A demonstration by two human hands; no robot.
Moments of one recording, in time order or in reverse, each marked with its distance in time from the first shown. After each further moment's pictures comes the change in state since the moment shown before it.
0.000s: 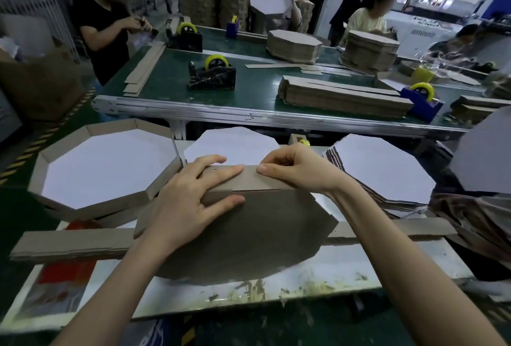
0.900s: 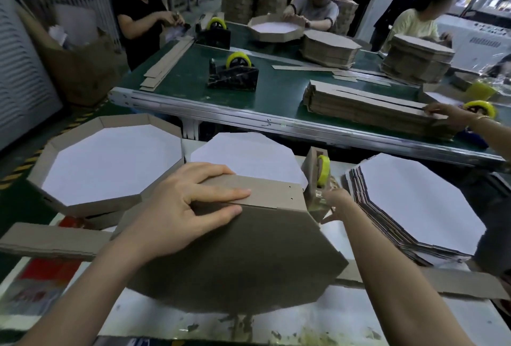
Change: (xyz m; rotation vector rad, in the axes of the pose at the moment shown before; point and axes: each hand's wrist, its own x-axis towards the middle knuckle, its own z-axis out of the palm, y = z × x) left_hand 0.041 0.008 0.009 -0.138 -0.044 -0.038; right_hand 0.077 0.244 -0.033 0.236 0.404 1.011
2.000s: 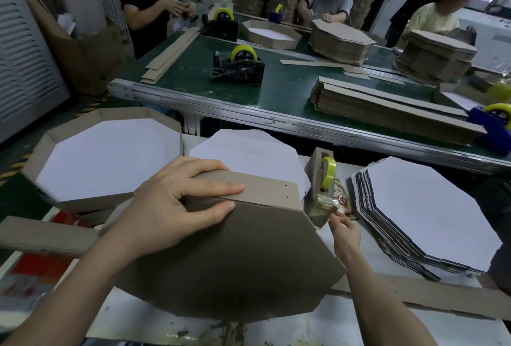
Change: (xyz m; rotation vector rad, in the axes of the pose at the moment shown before) left_hand 0.018 -0.012 0.008 -0.021 0.047 -0.035; right_hand 0.027 0.084 0.024 0.561 0.202 -0.140
